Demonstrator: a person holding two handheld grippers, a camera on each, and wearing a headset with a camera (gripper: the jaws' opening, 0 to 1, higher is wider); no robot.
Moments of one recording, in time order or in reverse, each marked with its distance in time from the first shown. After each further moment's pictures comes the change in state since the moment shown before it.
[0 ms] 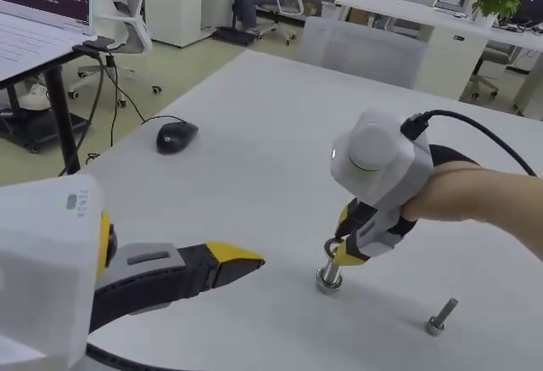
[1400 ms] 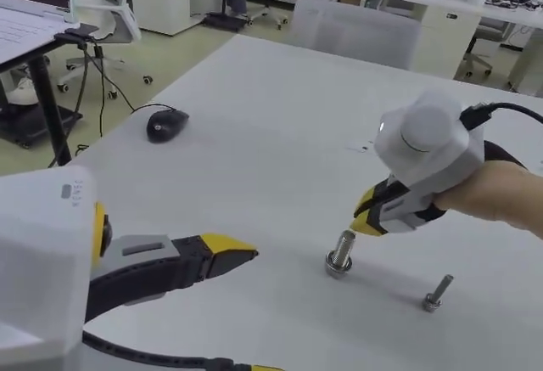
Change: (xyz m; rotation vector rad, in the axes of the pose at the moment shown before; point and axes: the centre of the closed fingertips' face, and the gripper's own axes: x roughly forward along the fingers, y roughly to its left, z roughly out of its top) left arm 0.008 -0.001 -0.009 0.001 0.043 -0.020; right arm -0.029 -0.007 -0.026 0.191 -0.166 -0.136
